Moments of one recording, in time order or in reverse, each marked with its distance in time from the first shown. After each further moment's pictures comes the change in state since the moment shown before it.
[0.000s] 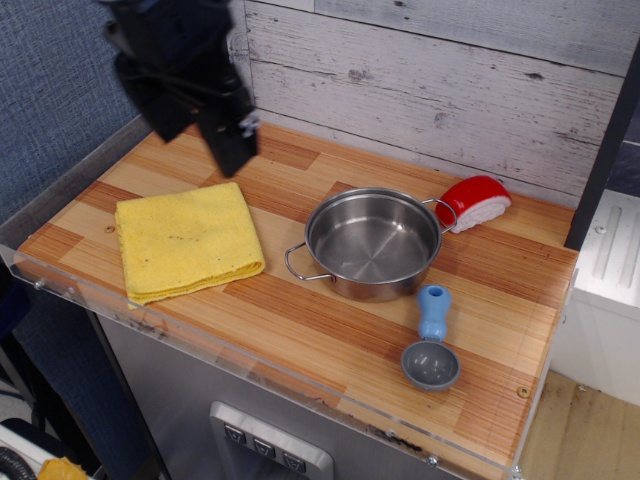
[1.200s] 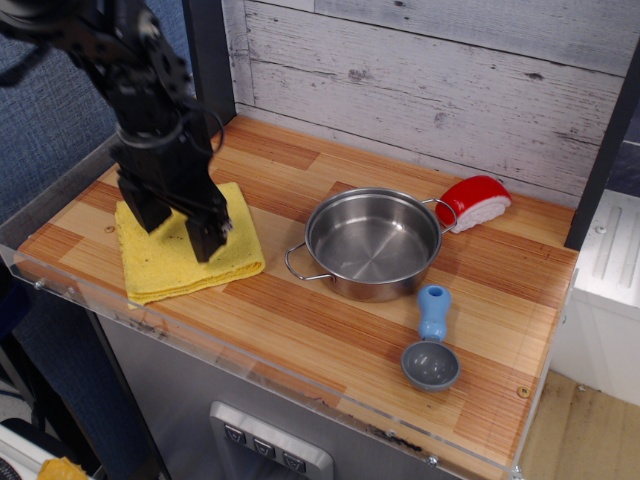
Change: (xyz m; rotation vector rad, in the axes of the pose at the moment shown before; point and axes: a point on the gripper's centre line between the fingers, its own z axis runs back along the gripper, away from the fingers) arm -0.017 0.040 -0.124 0.045 0.161 0.051
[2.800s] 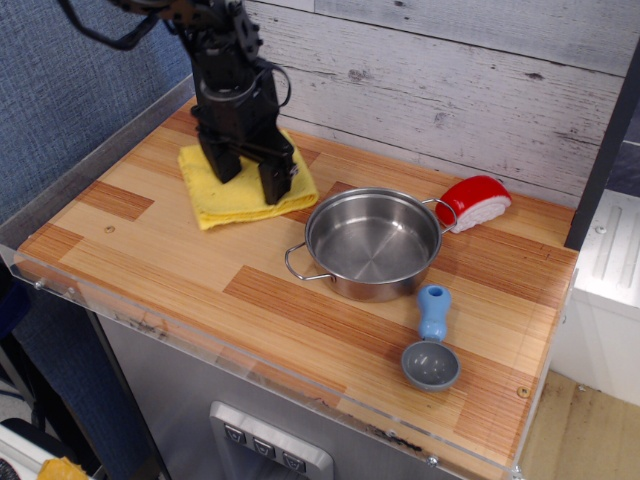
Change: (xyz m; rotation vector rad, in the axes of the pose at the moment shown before) arm 0.093 0.007 -0.025 -0.038 -0.073 -0.006
